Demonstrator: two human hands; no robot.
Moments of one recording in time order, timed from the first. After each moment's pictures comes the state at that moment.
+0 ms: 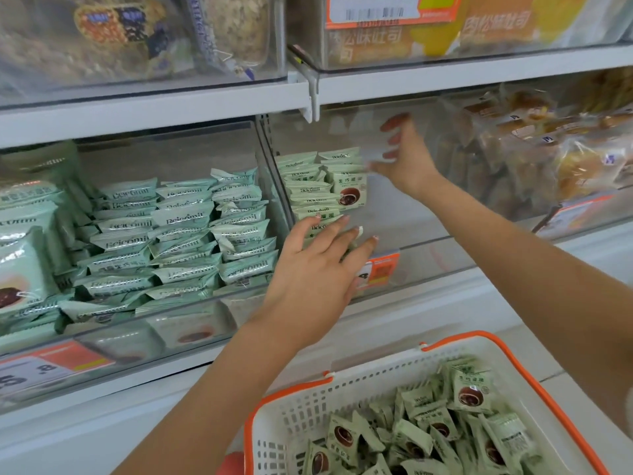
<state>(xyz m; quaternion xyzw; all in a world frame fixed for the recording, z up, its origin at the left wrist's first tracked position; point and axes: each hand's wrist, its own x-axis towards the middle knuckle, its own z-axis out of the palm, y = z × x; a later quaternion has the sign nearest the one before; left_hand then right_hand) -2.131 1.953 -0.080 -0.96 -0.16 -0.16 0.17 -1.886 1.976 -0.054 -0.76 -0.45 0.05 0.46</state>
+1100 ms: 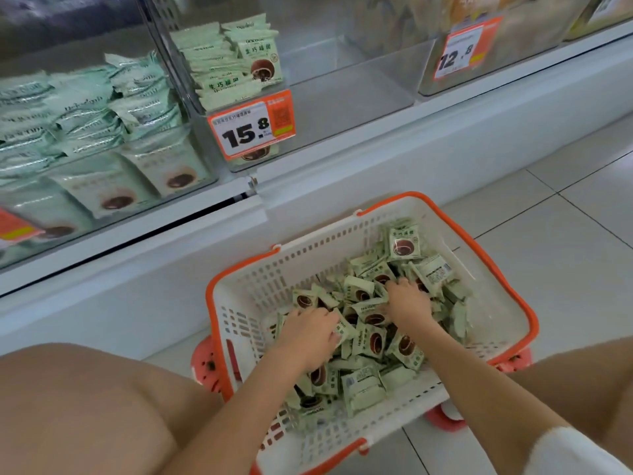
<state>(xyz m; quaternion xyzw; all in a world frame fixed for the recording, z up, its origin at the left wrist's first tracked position) -2.189 1.770 -0.273 -0.95 -0.18 0.20 -0.16 -2.011 1.662 -0.343 -0.91 -0.34 0.22 -0.05</state>
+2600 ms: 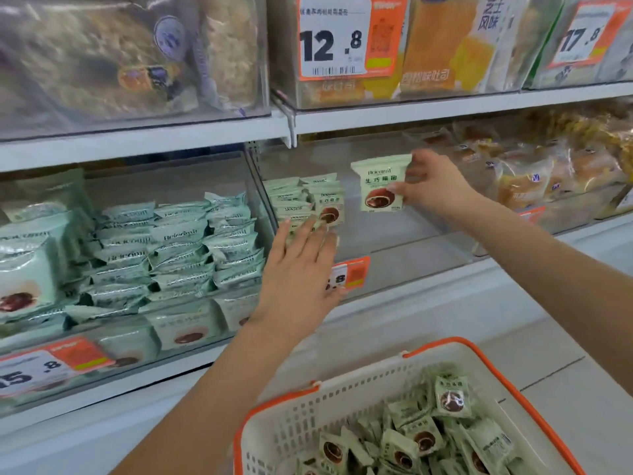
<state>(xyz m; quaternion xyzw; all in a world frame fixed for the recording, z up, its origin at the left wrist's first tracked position) -2.132 1.935 -0.079 -0.94 -0.22 -0.23 0.15 -1.906 1.873 -0.004 -0.76 -0.42 0.12 0.48</state>
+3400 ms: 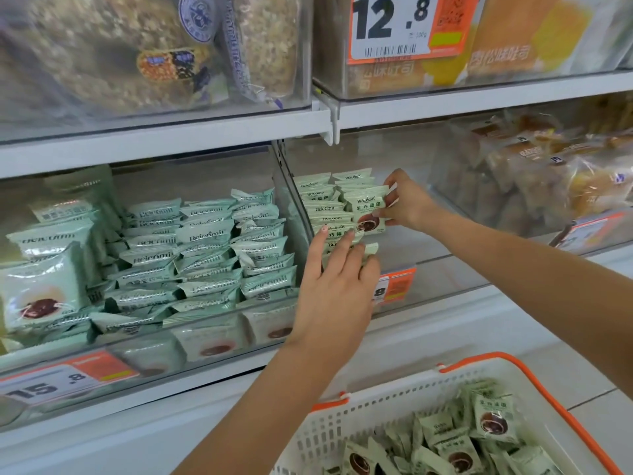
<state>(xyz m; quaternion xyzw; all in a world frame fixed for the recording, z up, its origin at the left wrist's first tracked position) -2.128 1.938 -0.088 -0.93 -0.23 -0.23 0.17 -1.891 1.983 -0.078 -0.78 -0.42 0.20 0.41</state>
